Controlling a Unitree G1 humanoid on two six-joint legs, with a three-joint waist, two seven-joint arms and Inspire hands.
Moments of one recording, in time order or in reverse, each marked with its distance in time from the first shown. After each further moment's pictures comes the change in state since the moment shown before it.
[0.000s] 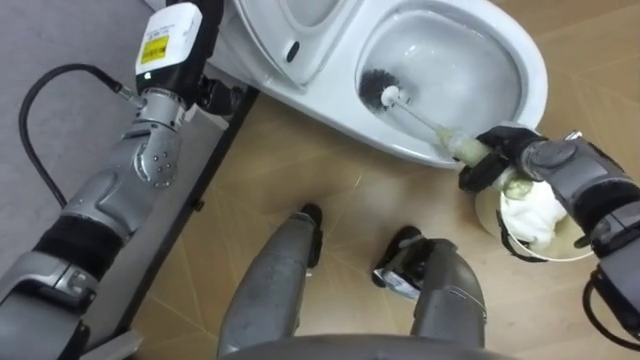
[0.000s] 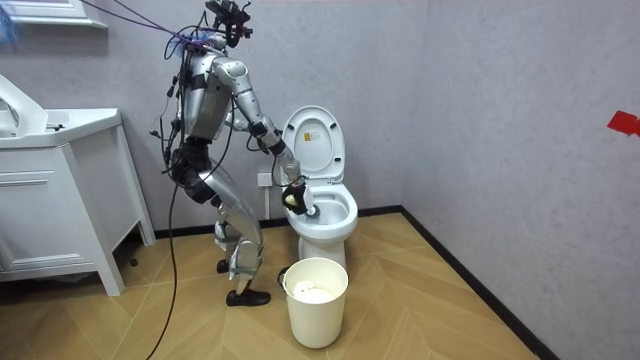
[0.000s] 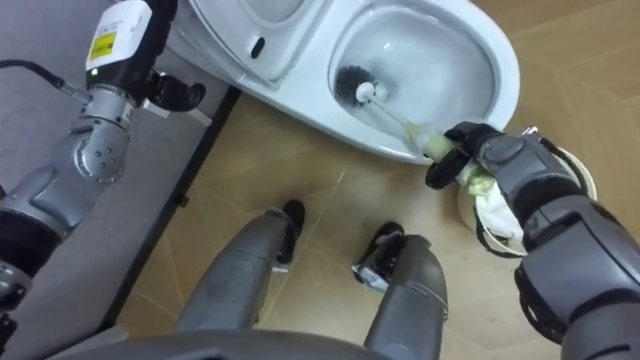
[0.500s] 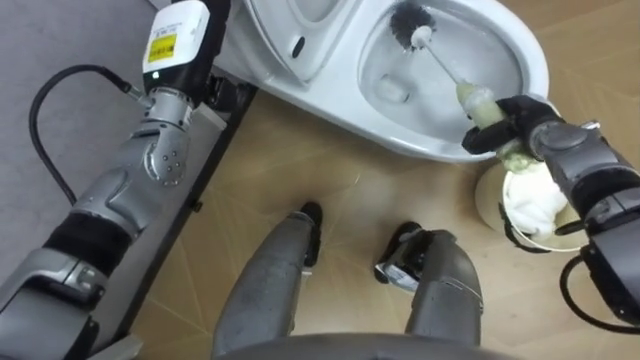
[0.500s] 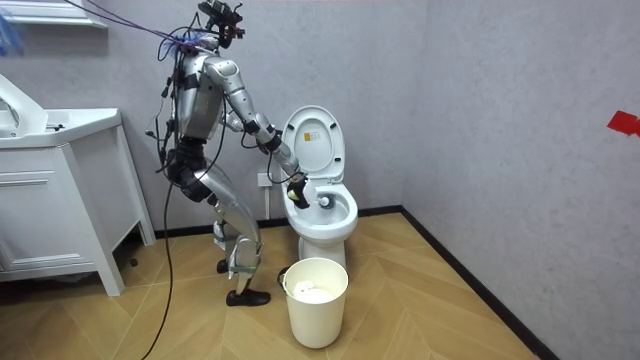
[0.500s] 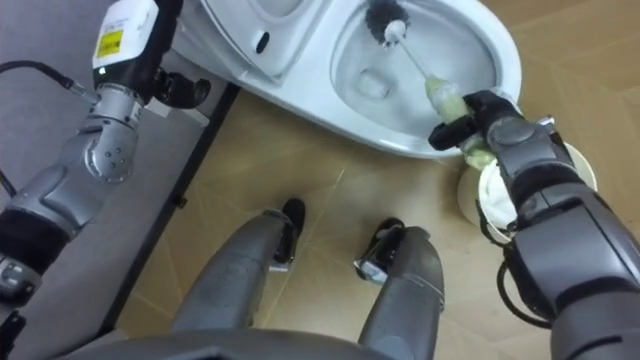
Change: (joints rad) left arm -0.029 -0.015 0.011 -0.004 0.035 0.016 -0.042; right arm -0.047 -0.009 -0.091 0.057 0.052 -0.039 0.024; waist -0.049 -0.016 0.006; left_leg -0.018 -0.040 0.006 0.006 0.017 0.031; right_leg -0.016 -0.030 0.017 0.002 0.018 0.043
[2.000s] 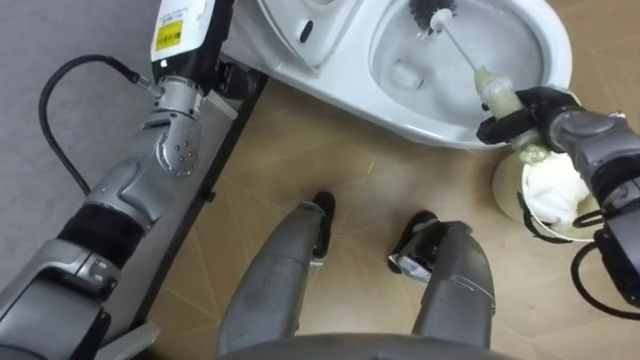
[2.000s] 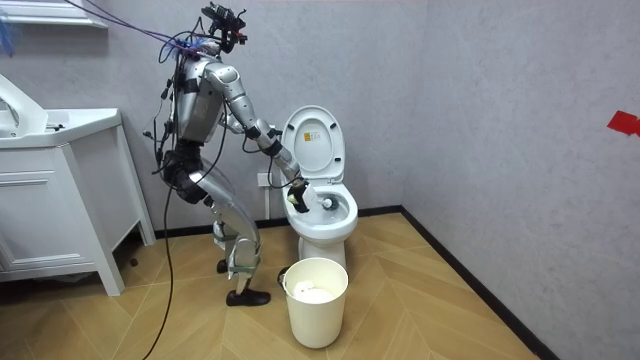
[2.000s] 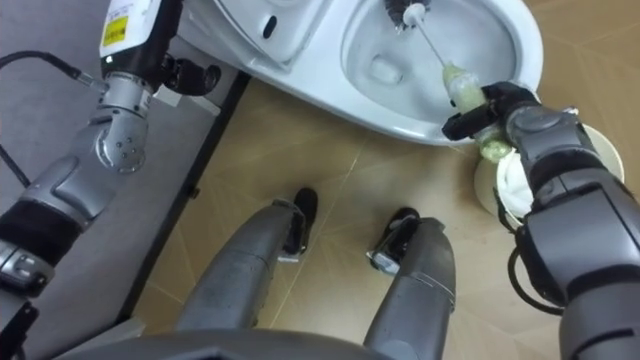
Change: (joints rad) left arm -0.018 -0.046 -0.008 -0.012 -0.004 0.028 0.062; right arm -0.060 -0.016 -0.033 0.030 -0.009 0.015 0.001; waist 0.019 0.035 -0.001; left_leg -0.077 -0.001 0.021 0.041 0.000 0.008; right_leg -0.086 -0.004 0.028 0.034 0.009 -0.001
